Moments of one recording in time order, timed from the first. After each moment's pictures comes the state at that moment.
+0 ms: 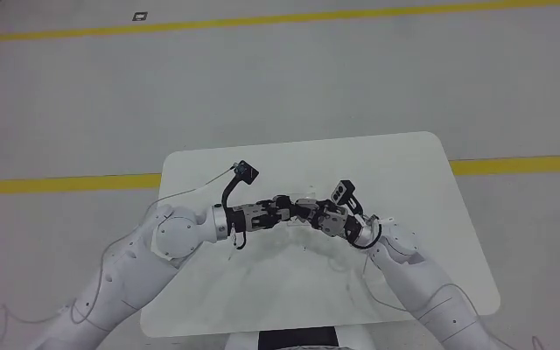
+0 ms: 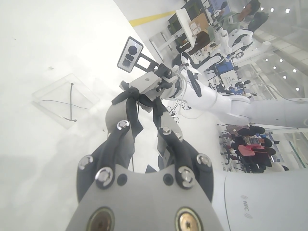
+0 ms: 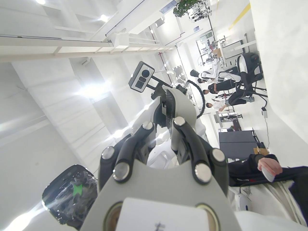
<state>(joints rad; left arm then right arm) 1.17 -0.87 -0.87 -1.76 0.05 -0.34 -0.60 -1.41 -1.20 1.08 -1.44 0.83 -0.04 0.84</state>
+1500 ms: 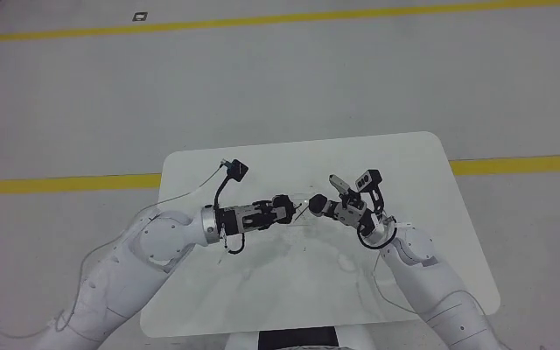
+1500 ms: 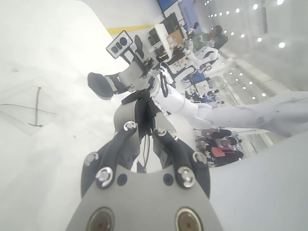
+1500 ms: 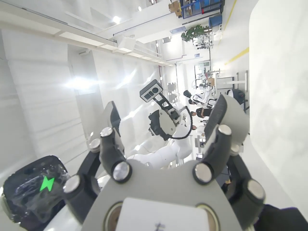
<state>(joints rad) 1.26 -0.86 -1.00 -1.85 -0.19 -0.34 -0.70 -1.46 -1.19 1.19 -1.48 0.69 -0.30 0.75</state>
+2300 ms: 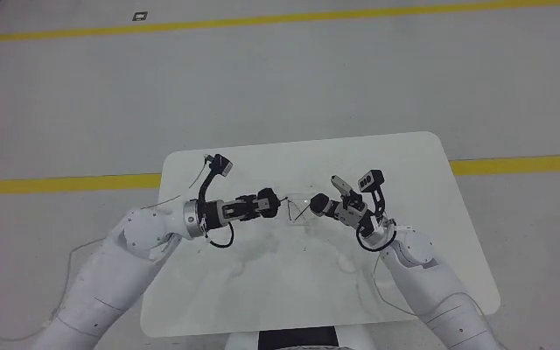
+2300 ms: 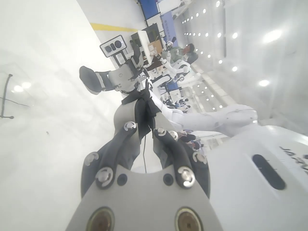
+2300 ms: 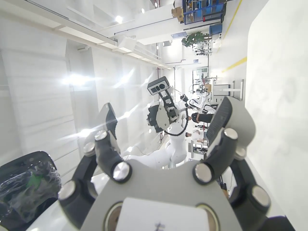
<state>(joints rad) 1.29 -0.87 -1.11 -1.72 -0.50 -0.34 -0.90 -1.47 -1.19 1.19 -1.48 0.67 -0.32 0.74</state>
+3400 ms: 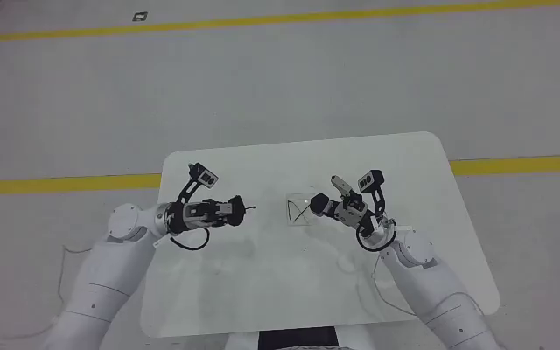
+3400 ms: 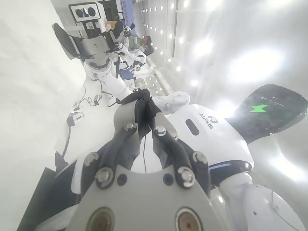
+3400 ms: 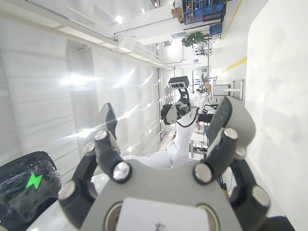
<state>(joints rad) 1.27 -0.97 -1.20 -1.40 -0.88 -0.30 -1.39 -1.47 -1.19 1.19 -1.48 0.67 -0.32 0.74</state>
